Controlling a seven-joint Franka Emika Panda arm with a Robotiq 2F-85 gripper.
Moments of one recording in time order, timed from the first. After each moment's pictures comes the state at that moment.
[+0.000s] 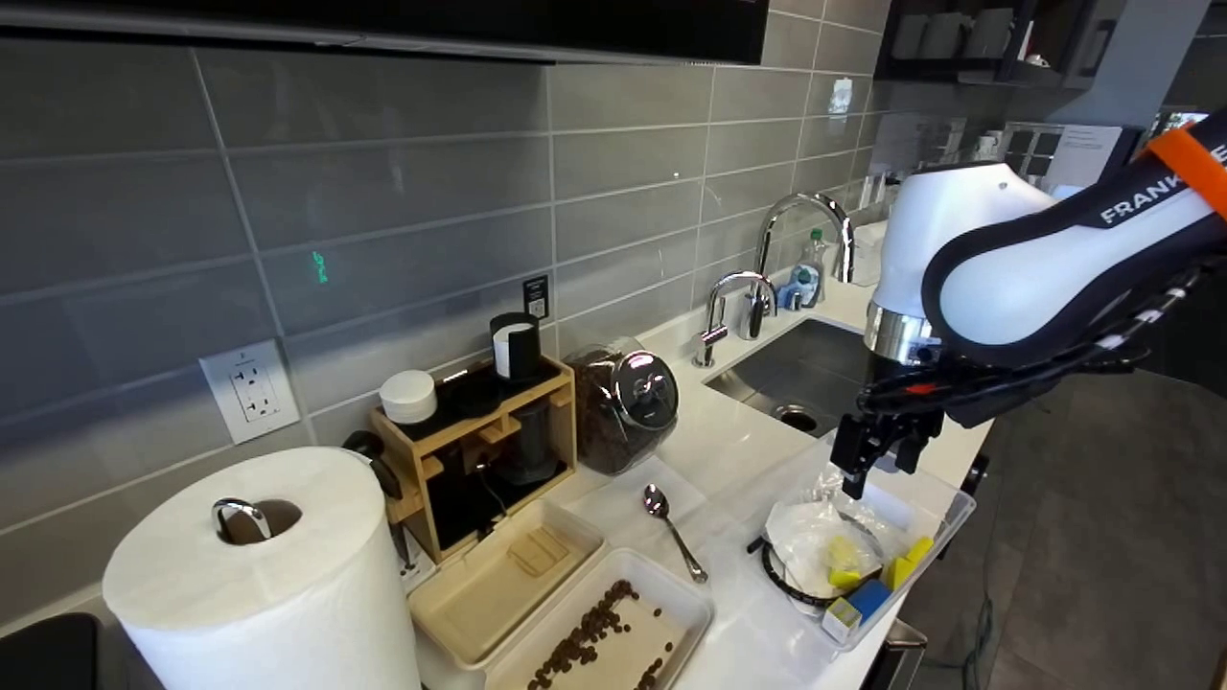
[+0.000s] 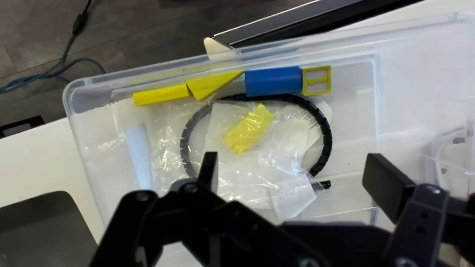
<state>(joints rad) -0.02 -0.13 0.05 -2.59 0.00 2.40 0.14</state>
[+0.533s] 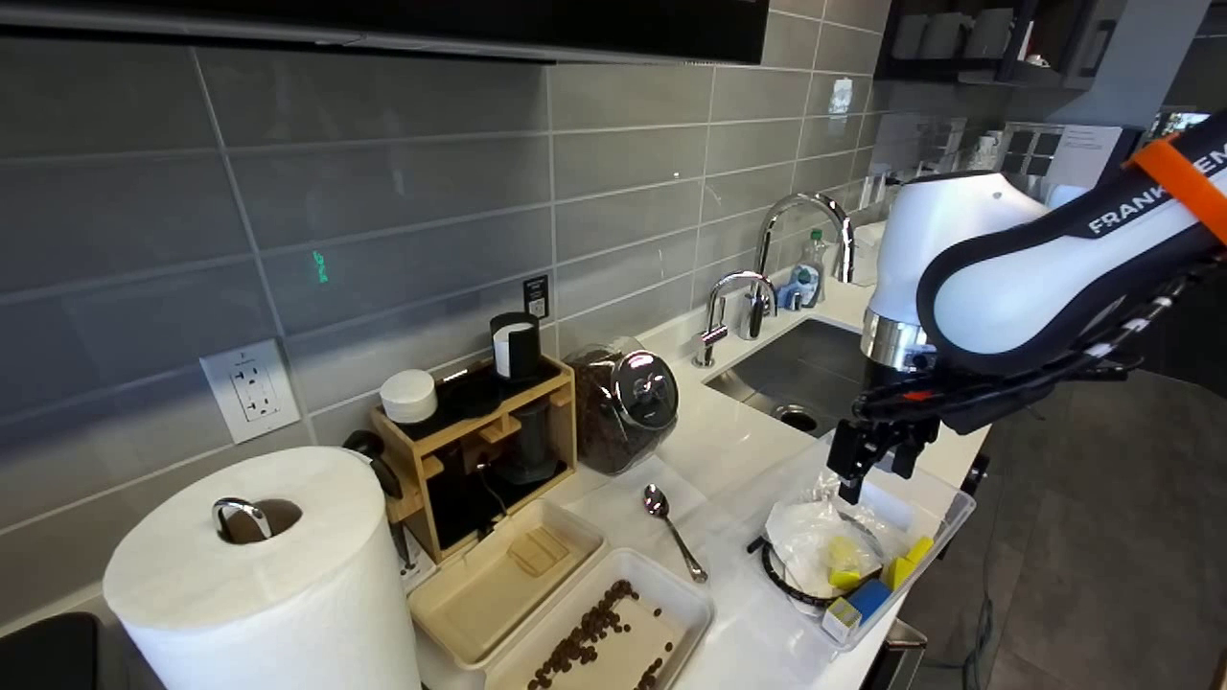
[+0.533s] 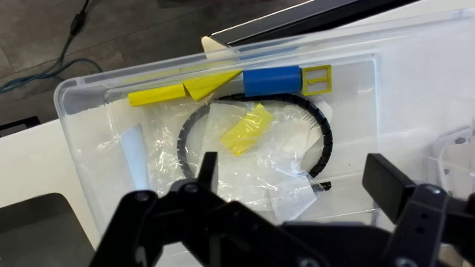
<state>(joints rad) -0.02 -0.10 0.05 -2.59 0.01 2.43 0.14</state>
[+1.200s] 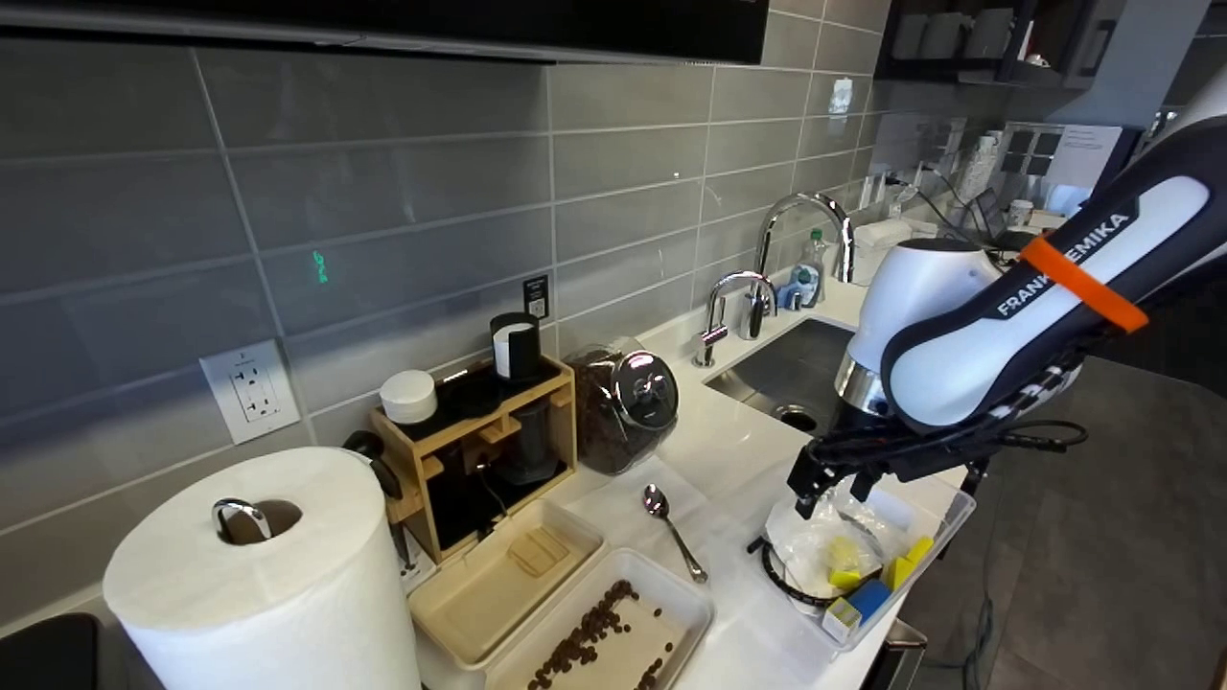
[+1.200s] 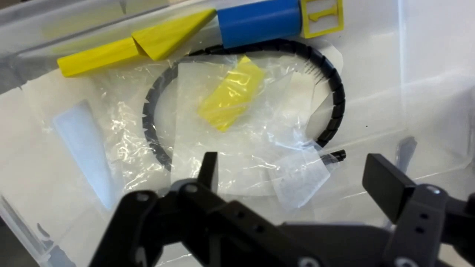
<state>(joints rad) -0.01 0.11 0.04 -2.59 0.08 2.77 0.16</state>
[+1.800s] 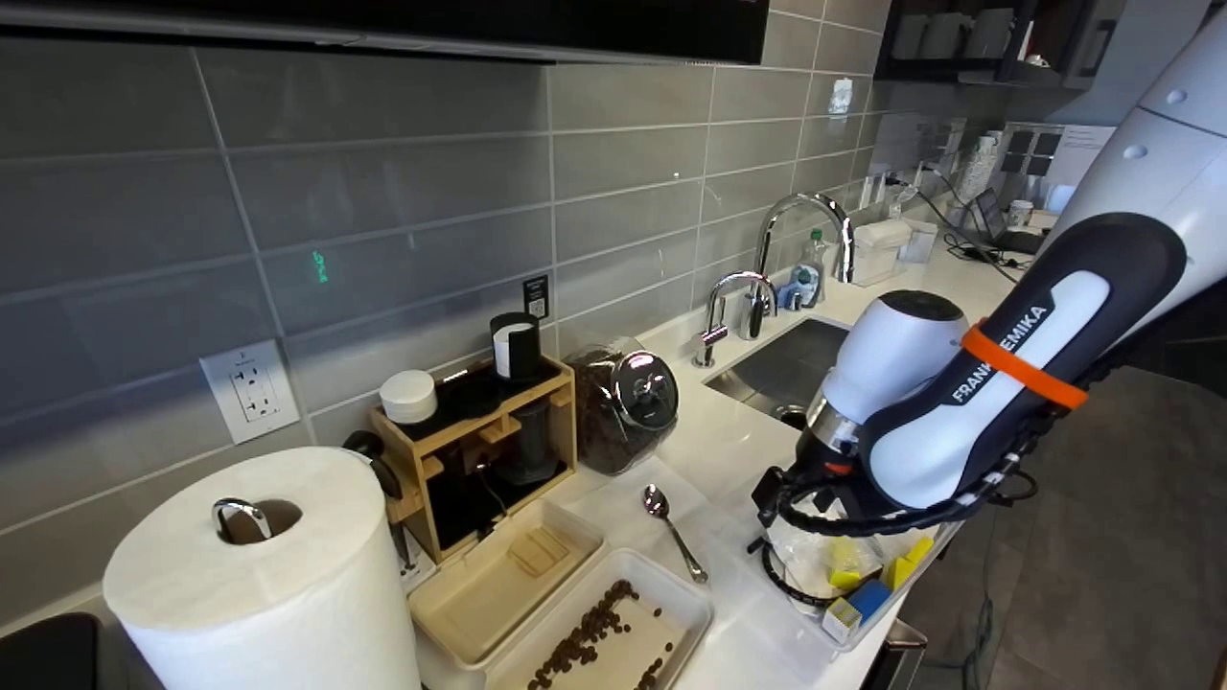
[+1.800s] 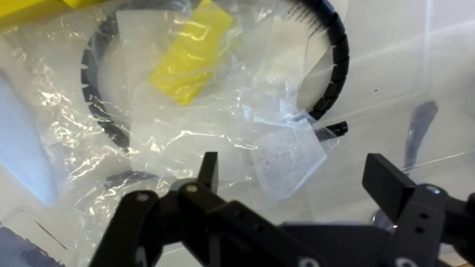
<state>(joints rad) 0.14 0.29 -0.06 -2.57 0.02 3.08 0.29</state>
